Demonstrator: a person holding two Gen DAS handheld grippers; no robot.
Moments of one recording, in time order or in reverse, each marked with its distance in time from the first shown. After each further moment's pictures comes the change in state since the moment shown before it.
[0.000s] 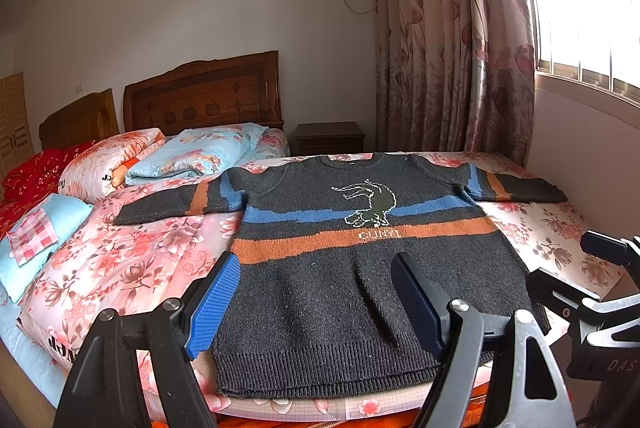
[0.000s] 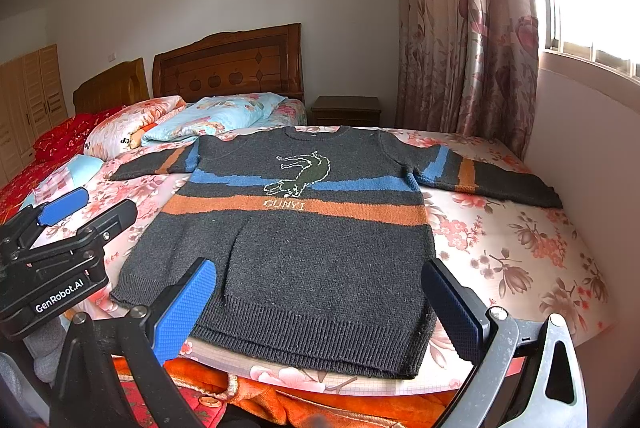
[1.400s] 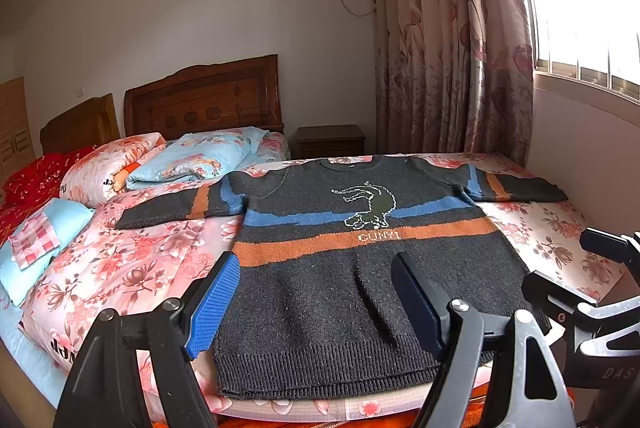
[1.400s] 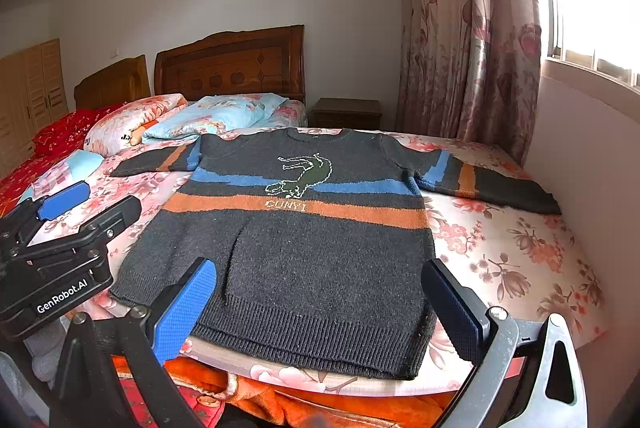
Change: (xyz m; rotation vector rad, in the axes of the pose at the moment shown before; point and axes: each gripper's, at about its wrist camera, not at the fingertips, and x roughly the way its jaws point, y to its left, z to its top) left arm 0.000 0.000 0.000 0.006 -0.009 0.002; right arm 0.001 0.006 -0.001 -0.022 -0.008 -0.008
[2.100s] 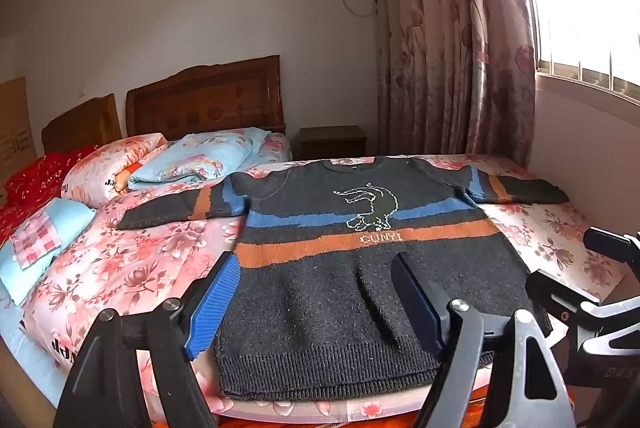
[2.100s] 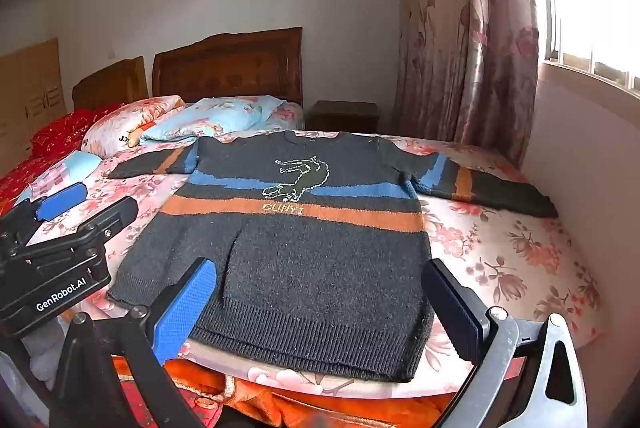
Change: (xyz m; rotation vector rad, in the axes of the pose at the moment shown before) left arm 0.002 0.000 0.003 -0.004 0.007 0.001; right arm -0.010 -0.003 0.001 0.000 -0.007 -0.009
